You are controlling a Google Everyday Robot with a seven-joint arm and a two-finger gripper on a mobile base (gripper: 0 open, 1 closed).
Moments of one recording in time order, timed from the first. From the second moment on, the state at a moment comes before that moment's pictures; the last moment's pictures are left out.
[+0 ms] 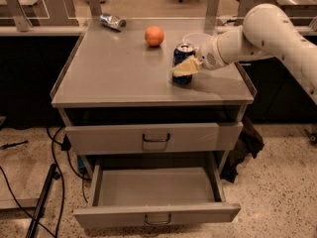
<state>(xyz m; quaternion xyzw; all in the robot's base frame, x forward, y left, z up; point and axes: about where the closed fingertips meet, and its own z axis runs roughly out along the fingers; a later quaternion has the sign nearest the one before) 0.716 -0.101 0.861 -0.42 0.79 0.19 0.40</state>
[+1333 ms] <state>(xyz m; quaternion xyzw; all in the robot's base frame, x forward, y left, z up) 0.670 -0.119 0.896 -0.47 0.75 0.24 0.39</state>
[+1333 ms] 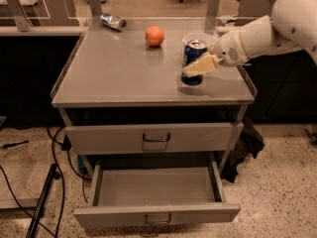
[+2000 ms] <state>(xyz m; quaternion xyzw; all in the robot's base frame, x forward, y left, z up) 0.613 -0.125 0.912 -0.47 0.75 0.26 0.38</state>
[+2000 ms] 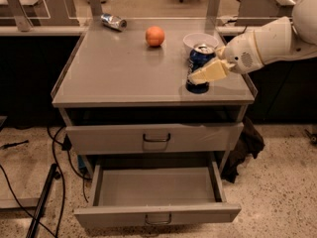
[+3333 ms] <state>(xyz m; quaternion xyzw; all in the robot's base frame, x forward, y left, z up) 0.516 -0.117 0.864 -0.49 0.73 0.28 0.39</state>
